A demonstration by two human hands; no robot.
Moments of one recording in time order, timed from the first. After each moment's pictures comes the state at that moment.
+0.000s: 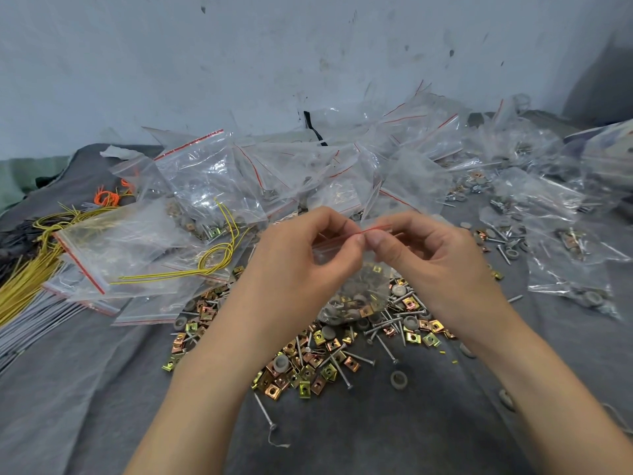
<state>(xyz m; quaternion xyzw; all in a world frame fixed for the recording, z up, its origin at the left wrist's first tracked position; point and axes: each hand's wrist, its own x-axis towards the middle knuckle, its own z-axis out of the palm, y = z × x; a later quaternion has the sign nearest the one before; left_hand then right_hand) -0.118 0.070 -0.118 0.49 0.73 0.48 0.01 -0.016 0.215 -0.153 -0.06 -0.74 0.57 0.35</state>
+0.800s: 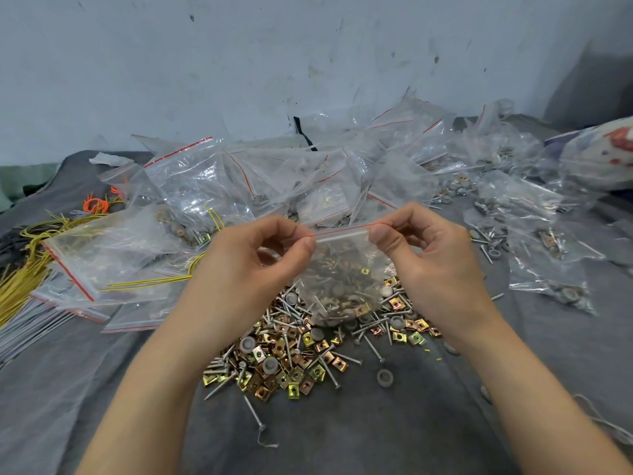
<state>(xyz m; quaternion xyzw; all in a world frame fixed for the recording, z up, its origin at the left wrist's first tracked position) -0.139 0.050 -0.120 0.45 0.74 0.49 0.02 -0.013 0.219 -0.153 -0.12 -0.76 0.48 0.42</state>
